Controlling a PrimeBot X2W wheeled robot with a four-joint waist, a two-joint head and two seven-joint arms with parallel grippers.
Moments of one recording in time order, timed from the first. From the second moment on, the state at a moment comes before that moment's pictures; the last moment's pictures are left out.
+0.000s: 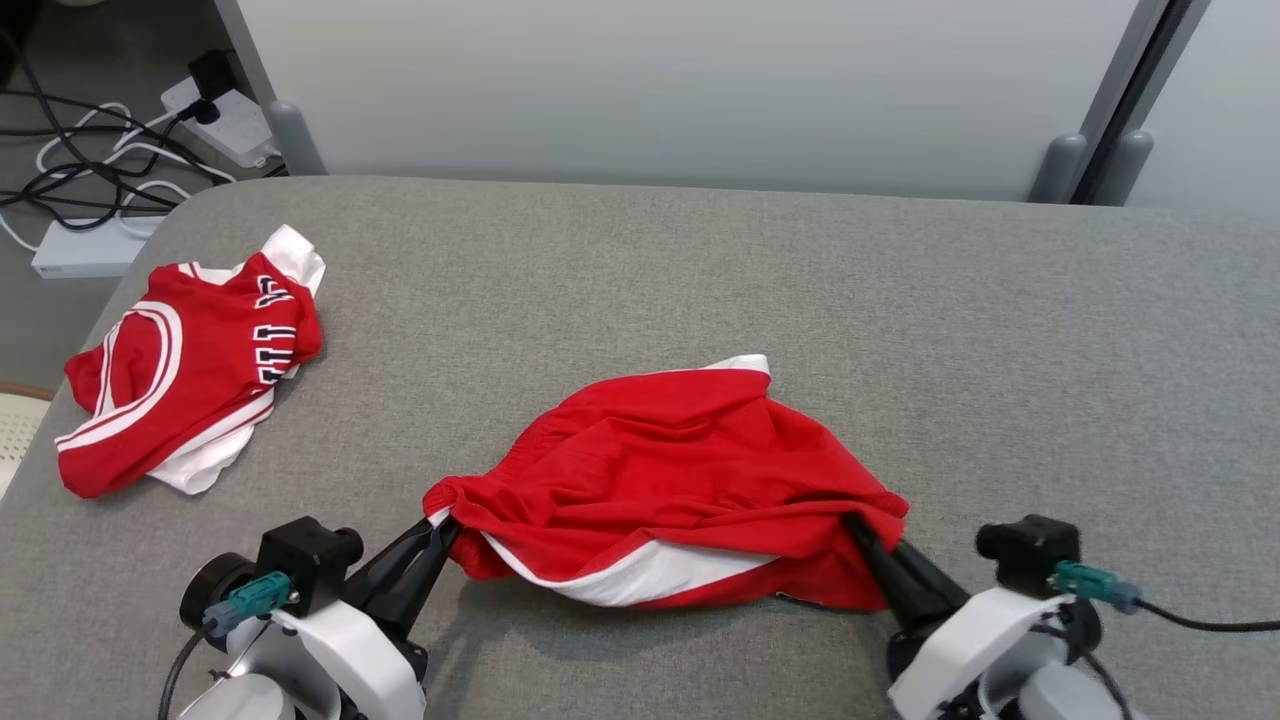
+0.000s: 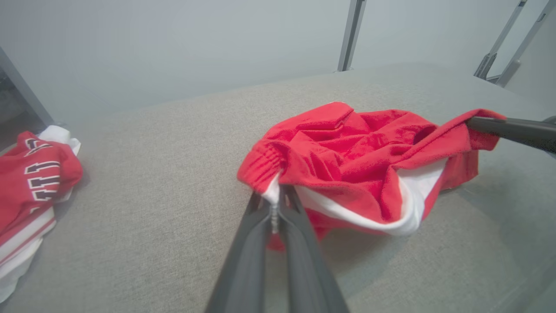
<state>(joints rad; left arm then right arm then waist) -0.28 0.52 -0.74 0.22 -0.69 -0.01 -0.14 -0.32 -0.23 0.72 0.52 0.76 0.13 -0.25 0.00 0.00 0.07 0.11</state>
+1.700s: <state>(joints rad) -0.39 0.36 -0.77 0.34 -0.89 -0.11 -0.24 -0.67 -0.34 0.85 0.86 0.95 0.13 -0.22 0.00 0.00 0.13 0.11</state>
